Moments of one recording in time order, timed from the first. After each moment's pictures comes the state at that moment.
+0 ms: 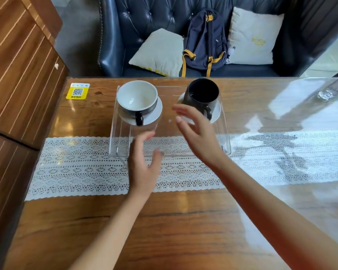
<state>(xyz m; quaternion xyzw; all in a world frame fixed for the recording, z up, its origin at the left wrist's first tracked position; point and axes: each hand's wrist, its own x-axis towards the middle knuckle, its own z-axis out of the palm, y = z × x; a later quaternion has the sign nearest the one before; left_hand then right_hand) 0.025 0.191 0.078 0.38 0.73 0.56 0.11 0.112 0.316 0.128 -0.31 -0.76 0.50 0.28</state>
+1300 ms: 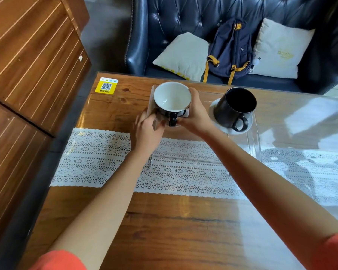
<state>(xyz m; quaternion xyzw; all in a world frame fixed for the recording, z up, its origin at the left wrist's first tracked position) -0.094 0.226 0.054 0.35 0.86 0.36 0.13 0.003 0.346 0.100 -0.32 -0.81 0.45 0.18</state>
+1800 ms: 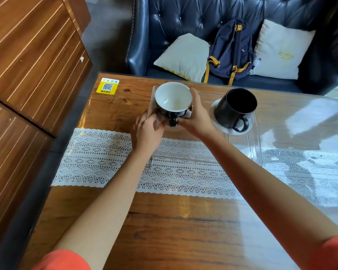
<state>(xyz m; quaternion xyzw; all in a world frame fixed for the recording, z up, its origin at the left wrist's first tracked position) -0.092 0.226 0.057 0.33 0.87 0.35 0.13 0.007 0.338 0.103 -0.34 -0.79 0.47 0.19</state>
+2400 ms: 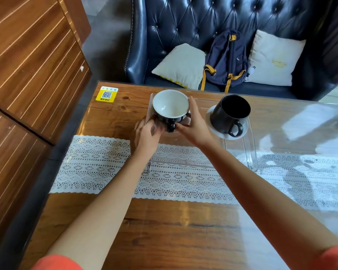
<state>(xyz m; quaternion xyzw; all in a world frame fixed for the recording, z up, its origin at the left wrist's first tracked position) -0.093 0.228 0.056 0.33 0.86 0.36 0.13 0.018 0.332 0.106 -0.30 -0.80 0.48 0.22</state>
